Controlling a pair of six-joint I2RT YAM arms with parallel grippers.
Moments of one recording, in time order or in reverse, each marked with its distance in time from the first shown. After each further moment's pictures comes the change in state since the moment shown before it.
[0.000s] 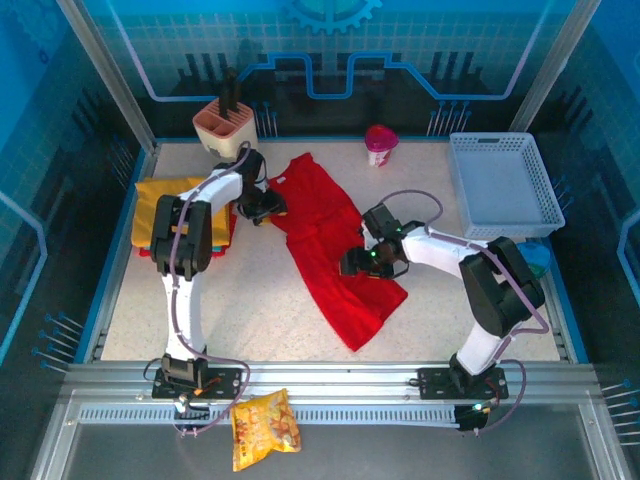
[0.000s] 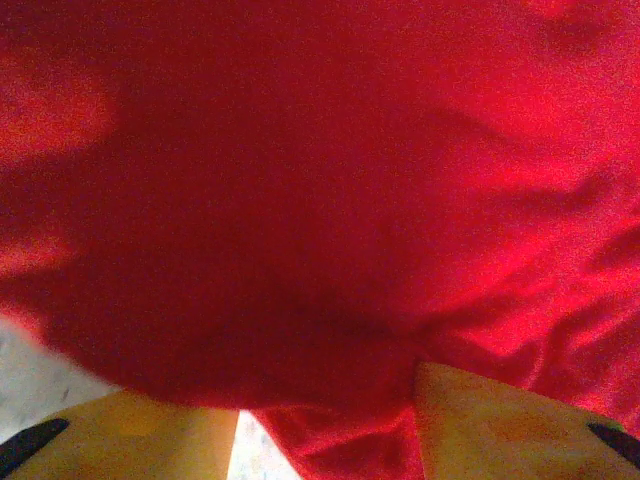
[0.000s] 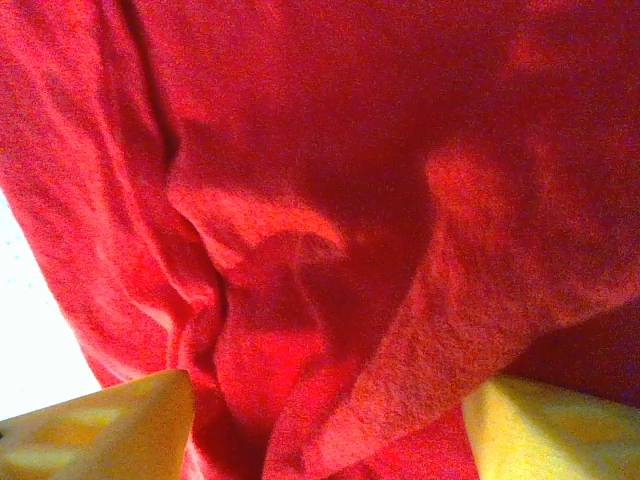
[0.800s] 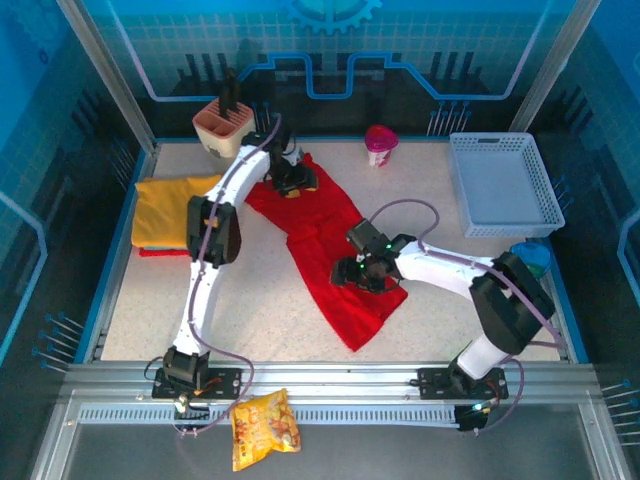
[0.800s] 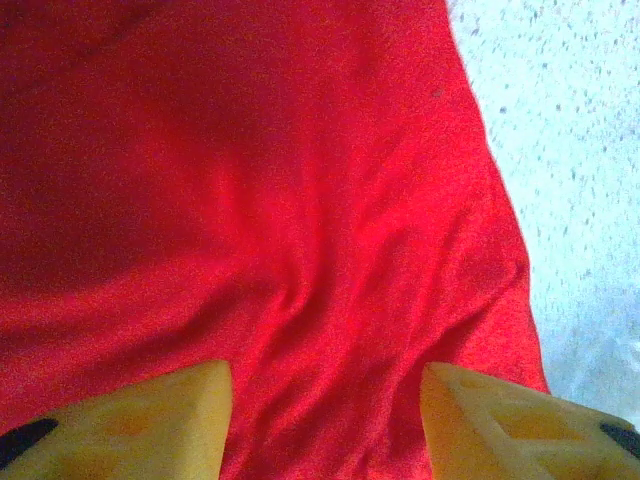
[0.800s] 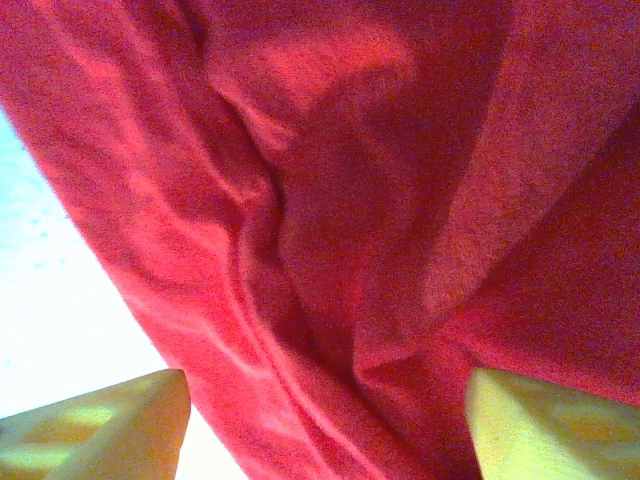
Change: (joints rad) left arm -0.096 0.249 0.644 -0.338 0.058 0.134; right arm 0.172 -0.127 -0.004 -0.069 0.162 0.296
